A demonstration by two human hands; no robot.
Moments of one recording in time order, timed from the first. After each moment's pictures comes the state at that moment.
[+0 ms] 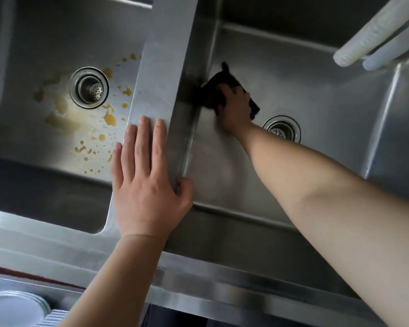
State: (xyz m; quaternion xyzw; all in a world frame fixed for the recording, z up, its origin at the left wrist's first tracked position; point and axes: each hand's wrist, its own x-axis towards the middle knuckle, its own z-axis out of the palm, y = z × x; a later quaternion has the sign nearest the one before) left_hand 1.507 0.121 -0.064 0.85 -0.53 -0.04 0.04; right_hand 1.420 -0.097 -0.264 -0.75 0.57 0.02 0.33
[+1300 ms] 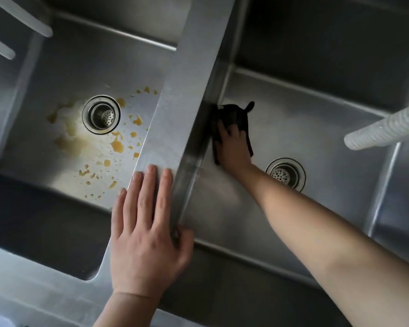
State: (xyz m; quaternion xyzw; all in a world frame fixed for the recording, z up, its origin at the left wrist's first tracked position) left_hand 1.510 0.120 -0.065 0.85 -0.53 -0.06 0.04; right_hand 1.433 -0.096 -0.265 -0.84 0.48 0.04 0.26
